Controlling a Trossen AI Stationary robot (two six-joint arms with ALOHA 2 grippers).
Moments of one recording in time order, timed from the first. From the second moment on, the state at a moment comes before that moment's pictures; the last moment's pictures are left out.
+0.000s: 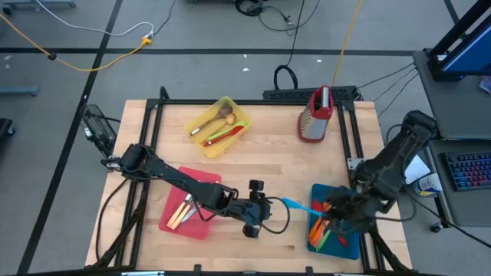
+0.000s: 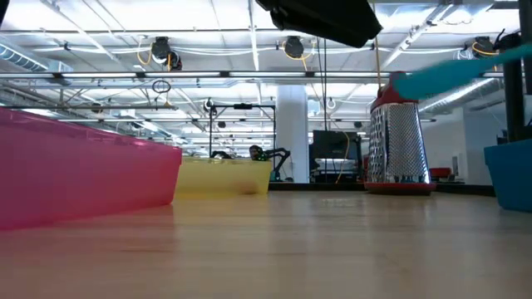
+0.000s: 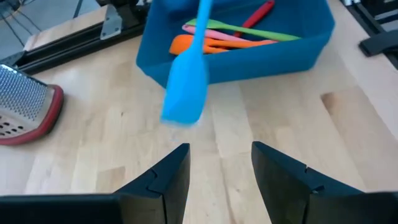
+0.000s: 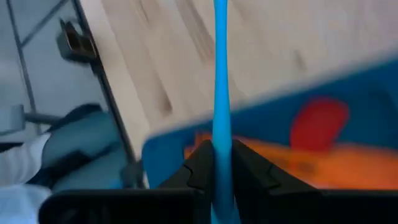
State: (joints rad) left arm -0.39 1.99 1.57 -0.27 -0.37 0.05; right arm 0.91 1.10 0.87 -0.82 0.28 1.40
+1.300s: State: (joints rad) left arm -0.38 1.99 1.57 -0.28 -0.36 0.02; right arm 1.10 1.07 0.87 -1.10 0.08 1.97
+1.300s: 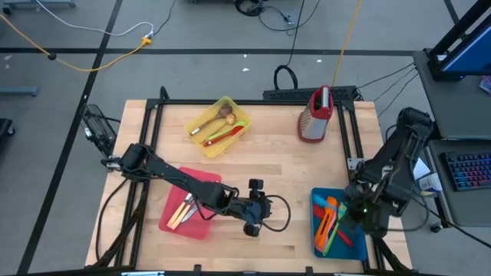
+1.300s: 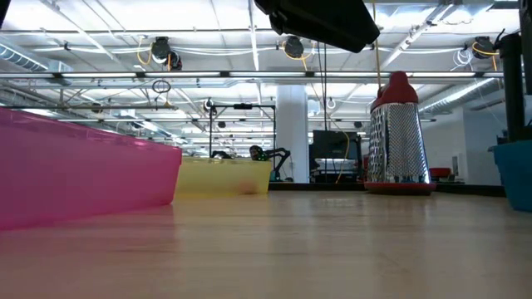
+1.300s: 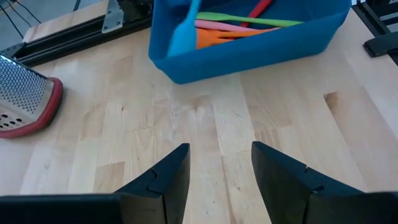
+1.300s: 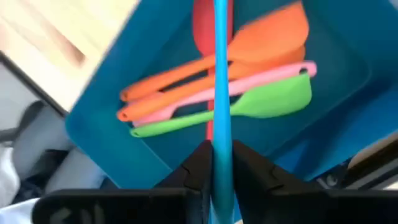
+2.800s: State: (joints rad) left arm -0.38 1.87 1.57 -0.57 -0.60 -0.23; right arm 0.90 1.34 0.87 -0.80 0.24 1.10
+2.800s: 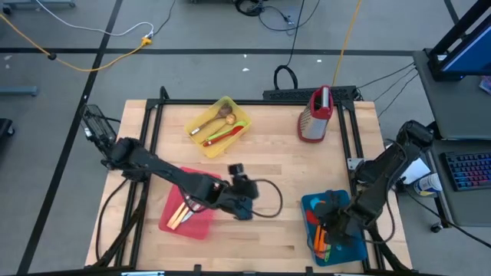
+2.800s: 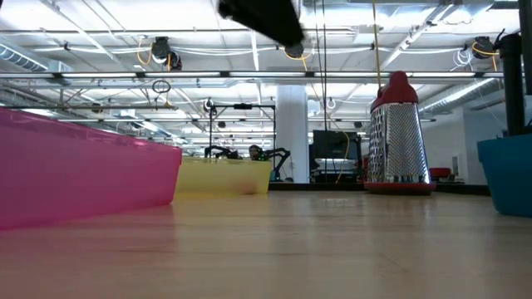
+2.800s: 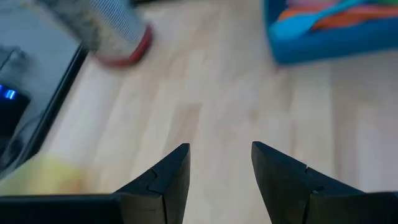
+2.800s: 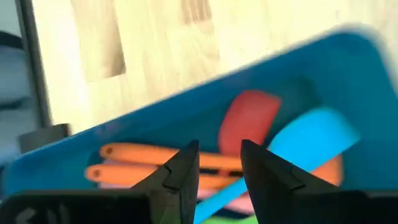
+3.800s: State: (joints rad) left arm -0.47 1.50 1.57 -1.49 -0.94 -1.08; right arm 0.29 1.01 0.78 -0.28 0.00 0.11
